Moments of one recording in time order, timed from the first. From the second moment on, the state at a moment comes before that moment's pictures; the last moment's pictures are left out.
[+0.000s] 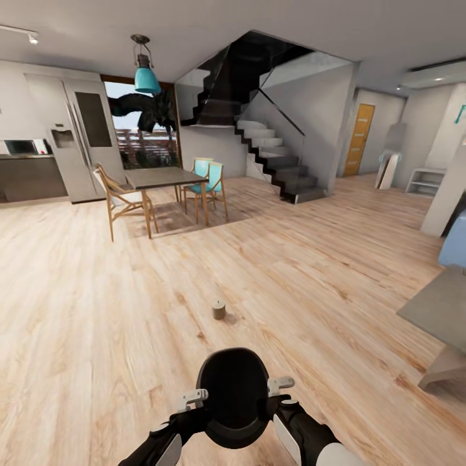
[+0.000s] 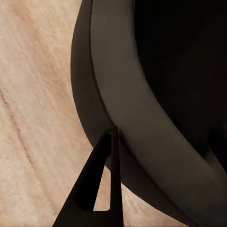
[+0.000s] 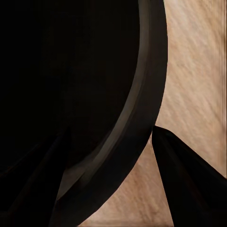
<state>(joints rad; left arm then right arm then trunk) -0.46 -0.14 -0.15 -0.40 0.33 0.08 0.00 -0.56 0.16 0.24 -0.35 -0.14 0.22 -0.12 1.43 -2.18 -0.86</state>
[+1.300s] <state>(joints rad) -0.46 -0.14 -0.15 -0.40 0.33 0.08 0.00 -0.56 0.16 0.24 -0.35 -0.14 0.22 -0.12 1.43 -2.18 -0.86</state>
